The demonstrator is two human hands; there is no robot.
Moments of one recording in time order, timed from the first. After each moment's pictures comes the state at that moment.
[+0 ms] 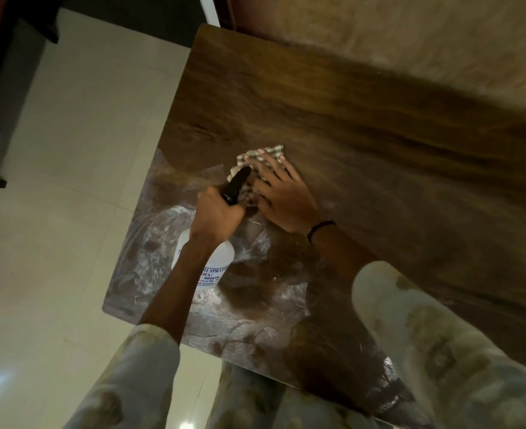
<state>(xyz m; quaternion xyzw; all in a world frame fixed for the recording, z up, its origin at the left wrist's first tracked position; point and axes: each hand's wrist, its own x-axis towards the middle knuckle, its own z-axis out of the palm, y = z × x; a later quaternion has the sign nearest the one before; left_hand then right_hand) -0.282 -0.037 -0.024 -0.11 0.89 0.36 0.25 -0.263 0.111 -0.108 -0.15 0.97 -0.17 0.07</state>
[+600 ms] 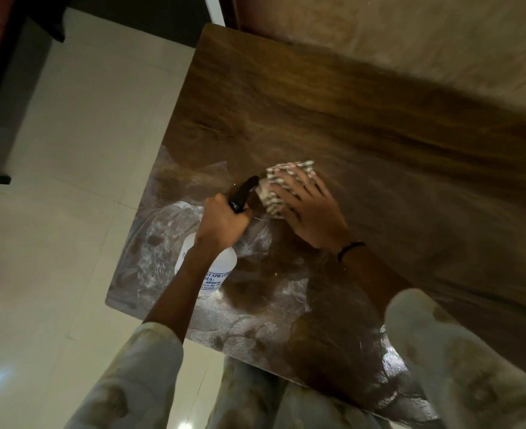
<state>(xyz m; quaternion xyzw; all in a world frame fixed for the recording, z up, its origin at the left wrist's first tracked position) -0.266 -0.043 -0.029 -0.07 0.89 0.35 0.27 -0.217 0.141 -0.112 -0.11 0.98 -0.15 0.07</state>
